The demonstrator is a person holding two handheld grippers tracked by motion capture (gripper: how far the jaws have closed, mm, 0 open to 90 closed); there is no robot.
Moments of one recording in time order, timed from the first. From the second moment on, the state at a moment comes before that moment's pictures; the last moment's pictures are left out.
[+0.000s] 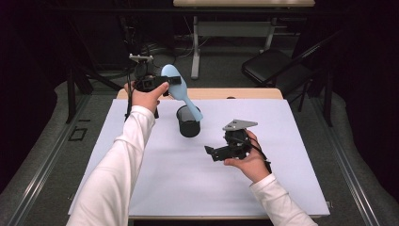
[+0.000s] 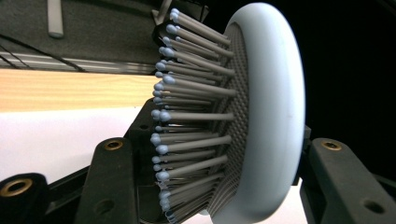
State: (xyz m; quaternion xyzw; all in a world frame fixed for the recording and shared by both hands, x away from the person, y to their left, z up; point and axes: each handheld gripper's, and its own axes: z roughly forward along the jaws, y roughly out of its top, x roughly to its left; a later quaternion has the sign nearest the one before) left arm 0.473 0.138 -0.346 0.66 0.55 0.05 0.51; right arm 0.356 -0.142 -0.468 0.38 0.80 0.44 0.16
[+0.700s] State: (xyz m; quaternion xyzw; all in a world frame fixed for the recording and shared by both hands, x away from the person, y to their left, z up) left arm 0.474 0.131 -0.341 0.68 0.53 0.11 0.50; right arm 0.356 -0.141 -0.469 0.38 0.80 0.44 0.16
